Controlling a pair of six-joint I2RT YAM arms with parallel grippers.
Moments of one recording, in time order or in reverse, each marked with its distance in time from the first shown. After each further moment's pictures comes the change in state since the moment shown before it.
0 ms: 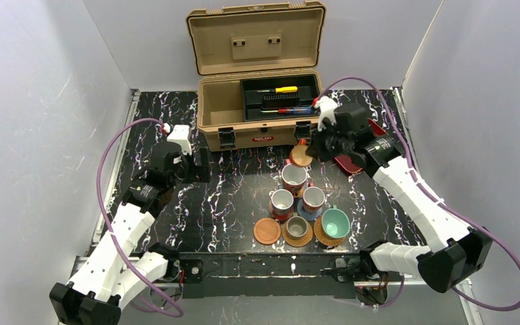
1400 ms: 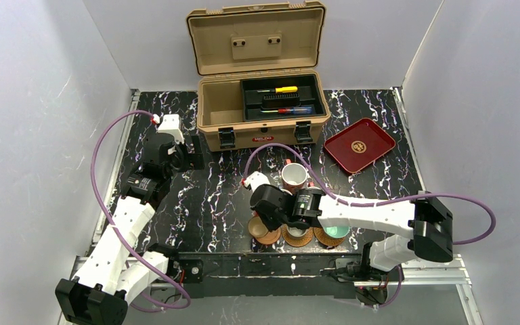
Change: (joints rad) left arm 0.099 0.053 0.035 0.100 -0.039 0.016; right arm 0.816 0.214 -0.198 0.094 0.428 0.389
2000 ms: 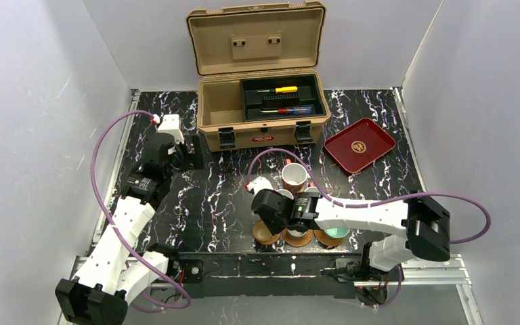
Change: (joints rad) left arm 0.000 0.000 0.000 0.000 0.000 0.000; right arm 0.000 0.019 -0.066 0.010 0.006 0.035
